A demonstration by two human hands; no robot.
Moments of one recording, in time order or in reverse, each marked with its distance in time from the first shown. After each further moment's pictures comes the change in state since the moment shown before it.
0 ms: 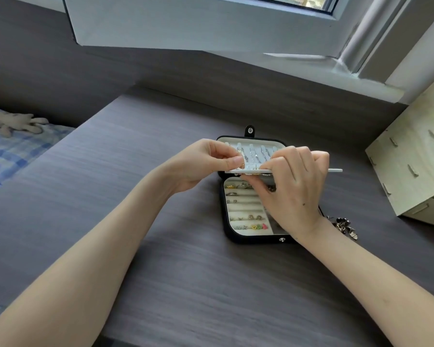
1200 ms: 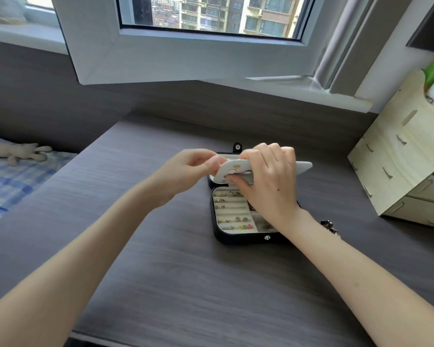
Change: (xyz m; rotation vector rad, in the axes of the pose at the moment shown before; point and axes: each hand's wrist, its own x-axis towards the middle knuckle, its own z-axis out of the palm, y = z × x) left_hand -0.025 0.026 -0.001 0.350 0.095 0.067; right_hand 0.019 0.002 0.003 -0.006 -0.132 0.090
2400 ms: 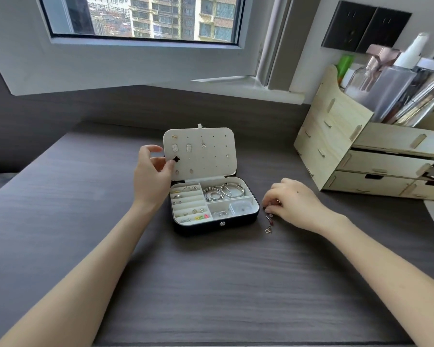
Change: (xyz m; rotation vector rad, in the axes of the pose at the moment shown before) left_hand 0.025 -0.028 0.055 -0.035 0.655 0.008; right_hand -0.071 0.090 -0.088 0.011 -0.911 0.247
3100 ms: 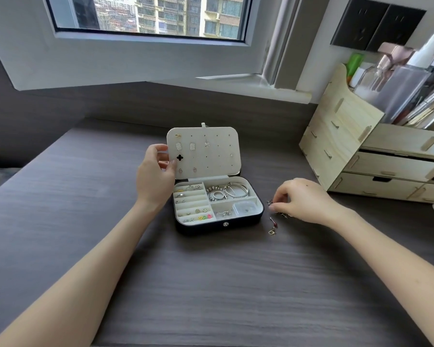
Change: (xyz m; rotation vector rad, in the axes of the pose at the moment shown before) left_hand 0.004 -0.008 0.003 0.129 0.001 0.090; right_hand 0.005 0.006 -0.009 0.052 -0.107 0.187
